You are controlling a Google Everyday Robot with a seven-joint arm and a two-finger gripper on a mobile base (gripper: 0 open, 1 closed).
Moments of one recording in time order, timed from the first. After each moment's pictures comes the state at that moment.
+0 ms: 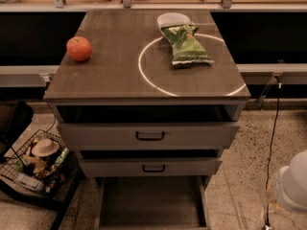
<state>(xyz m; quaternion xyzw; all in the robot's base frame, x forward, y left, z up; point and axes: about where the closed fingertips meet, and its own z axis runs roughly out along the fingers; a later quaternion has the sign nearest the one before) 0.347 -0.332 0.651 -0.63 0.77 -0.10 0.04</state>
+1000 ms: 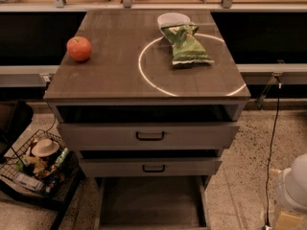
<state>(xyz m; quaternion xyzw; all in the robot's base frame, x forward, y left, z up) 0.350 -0.350 0.633 -0.61 0.79 -0.10 0.04</state>
